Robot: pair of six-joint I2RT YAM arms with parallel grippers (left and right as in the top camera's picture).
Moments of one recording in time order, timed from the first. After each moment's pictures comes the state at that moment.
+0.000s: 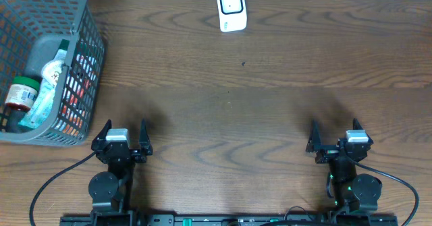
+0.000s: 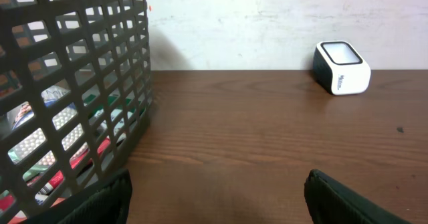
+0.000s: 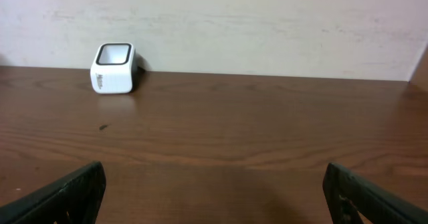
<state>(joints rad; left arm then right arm) 0.03 0.01 0.01 -0.11 0.03 0.01 -0.04 0.01 0.01 -0.07 -0.07 0.01</state>
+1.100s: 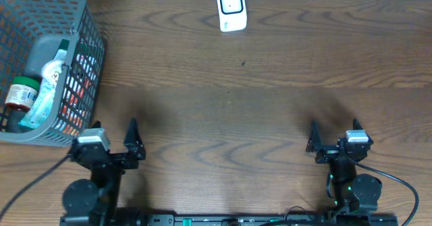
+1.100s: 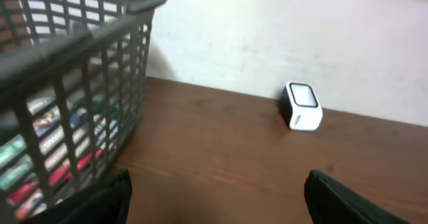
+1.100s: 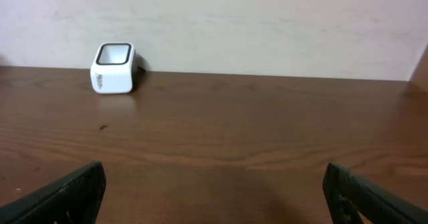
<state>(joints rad) 0.03 0.13 0.44 -0.44 0.05 -0.19 -0.04 0.01 0.01 -0.07 -0.07 0.01</state>
